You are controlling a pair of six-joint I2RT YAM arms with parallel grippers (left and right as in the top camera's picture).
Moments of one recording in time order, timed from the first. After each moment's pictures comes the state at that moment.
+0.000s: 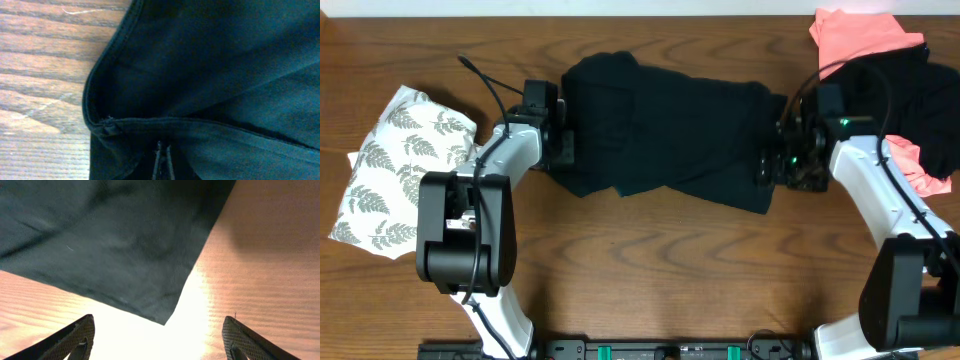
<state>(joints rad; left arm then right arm) -0.09 1.96 1.20 -0.51 -0.02 -0.10 0.05 1.69 1.13 -0.88 -0.16 0.14</state>
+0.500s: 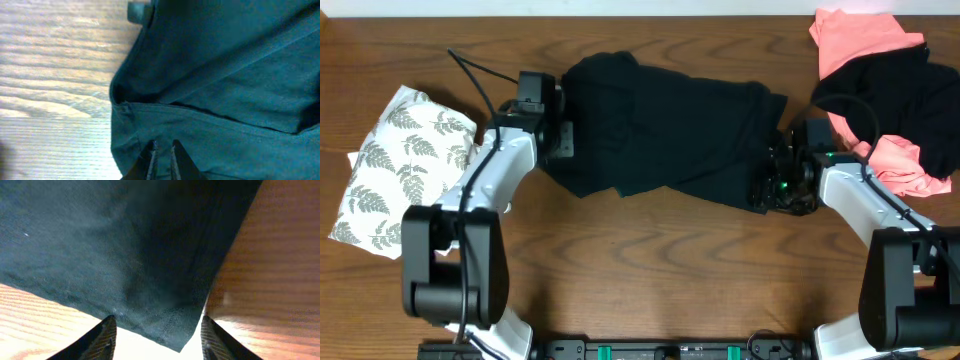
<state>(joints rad) -0.11 1.79 1.20 -0.56 -0.03 -0.10 0.05 1.69 0.90 -0.63 -0.26 0.22</state>
